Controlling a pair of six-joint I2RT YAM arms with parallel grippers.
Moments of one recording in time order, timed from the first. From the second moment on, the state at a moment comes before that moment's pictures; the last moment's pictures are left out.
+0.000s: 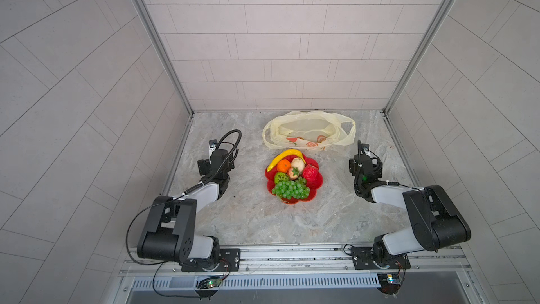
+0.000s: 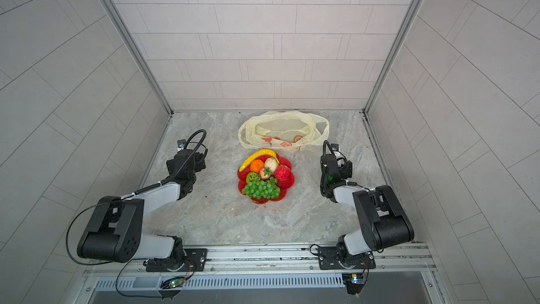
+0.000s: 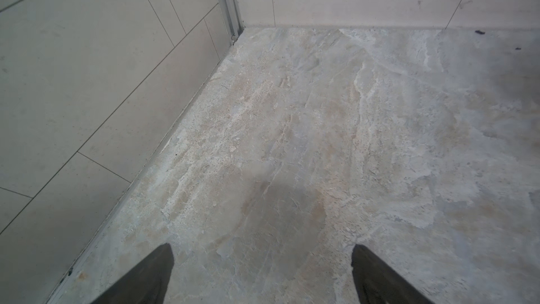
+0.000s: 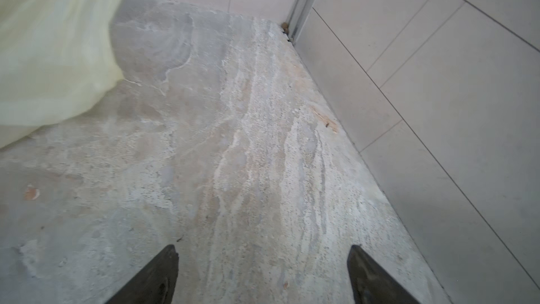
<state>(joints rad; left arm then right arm) -0.10 1.42 0.52 0.33 -0.51 -0.11 0.15 1.47 0.44 0.49 0.61 0.01</state>
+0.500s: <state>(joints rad) -0.04 1.54 0.47 0.55 -0.33 -0.06 0.09 1.51 0.41 0.65 0.41 -0.02</state>
